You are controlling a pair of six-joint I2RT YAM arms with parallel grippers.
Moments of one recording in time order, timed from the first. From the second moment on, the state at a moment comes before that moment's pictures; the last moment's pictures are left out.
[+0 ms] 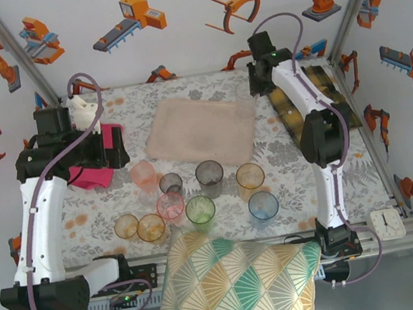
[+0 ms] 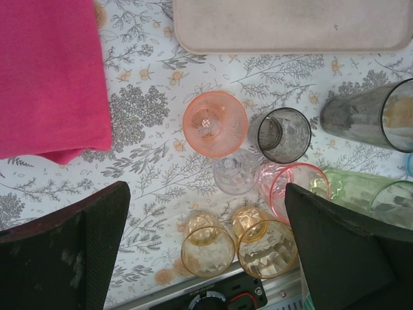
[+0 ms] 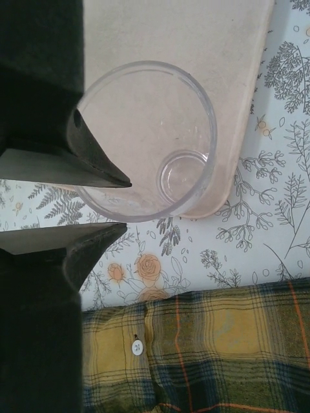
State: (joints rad) left arm -0.11 1.18 1.41 -1.07 0.25 0.13; right arm 0.24 2.16 2.09 -0.91 0.08 0.25
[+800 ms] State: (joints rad) left arm -0.11 1.10 1.41 -1.10 0.26 0.16; right arm 0.28 1.39 1.60 -1.01 0.03 0.35
